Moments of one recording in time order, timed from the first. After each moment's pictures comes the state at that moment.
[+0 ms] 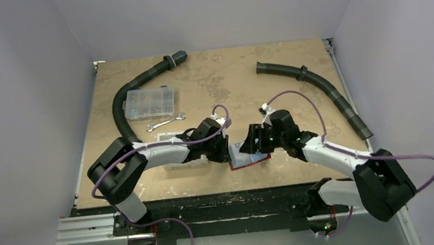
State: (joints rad) left arm -0.85 1.67 0.83 -0.04 0.21 -0.55; right arm 0.54 1.23 0.49 0.02 -0.35 0.62
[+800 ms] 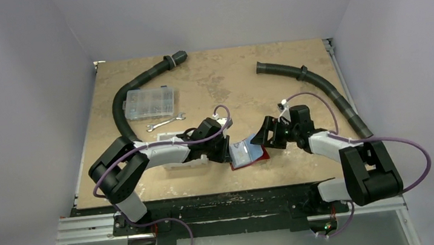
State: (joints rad) left arm -0.85 1.69 0.83 -0.04 0.23 -0.52; right arm 0.20 1.34 0.45 0.08 -0.57 0.58
